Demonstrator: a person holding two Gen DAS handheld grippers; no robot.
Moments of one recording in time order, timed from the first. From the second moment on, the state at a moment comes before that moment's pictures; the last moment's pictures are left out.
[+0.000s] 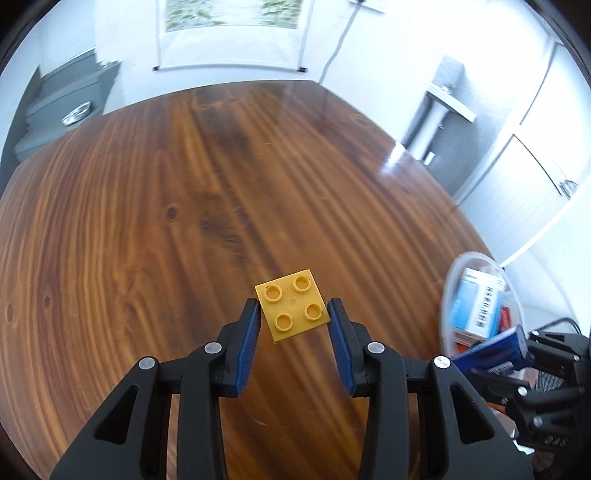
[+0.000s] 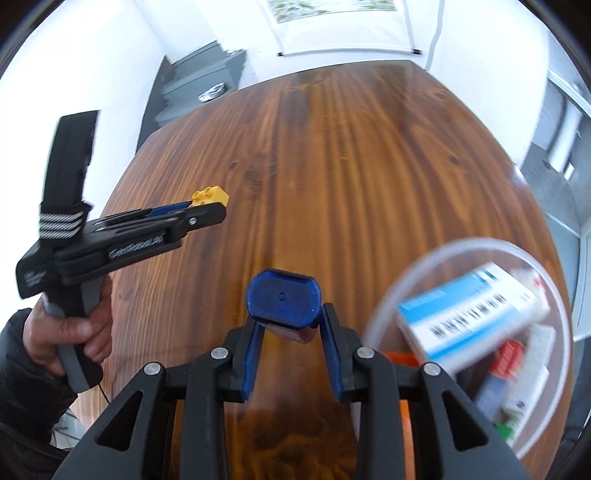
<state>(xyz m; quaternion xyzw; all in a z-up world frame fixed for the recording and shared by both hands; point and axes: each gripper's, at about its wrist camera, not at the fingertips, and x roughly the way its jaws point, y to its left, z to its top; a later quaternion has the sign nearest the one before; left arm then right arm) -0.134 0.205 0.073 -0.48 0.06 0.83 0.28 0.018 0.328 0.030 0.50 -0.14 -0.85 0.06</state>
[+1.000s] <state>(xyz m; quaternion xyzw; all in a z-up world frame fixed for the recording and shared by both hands) -0.029 0.298 0.105 -0.46 0.13 0.79 0.38 0.083 0.441 0.020 0.51 -0.25 -0.82 -0.02</state>
